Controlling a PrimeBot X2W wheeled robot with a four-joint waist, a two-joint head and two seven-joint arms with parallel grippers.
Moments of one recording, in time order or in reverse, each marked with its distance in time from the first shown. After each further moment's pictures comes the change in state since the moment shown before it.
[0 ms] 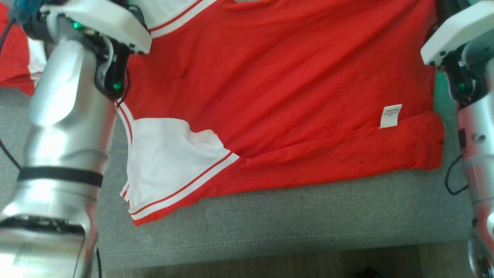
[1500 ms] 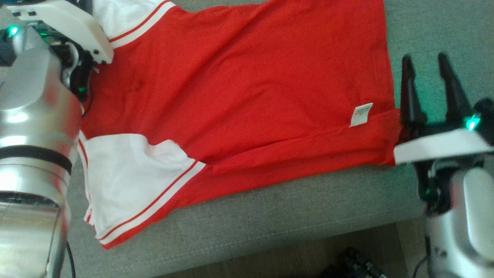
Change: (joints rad) left arm -0.139 0.068 -0.057 0.407 -0.031 -0.001 0.089; right arm 0.590 0.188 -0.103 -0.636 -0.168 0.000 -0.196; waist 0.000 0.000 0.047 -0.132
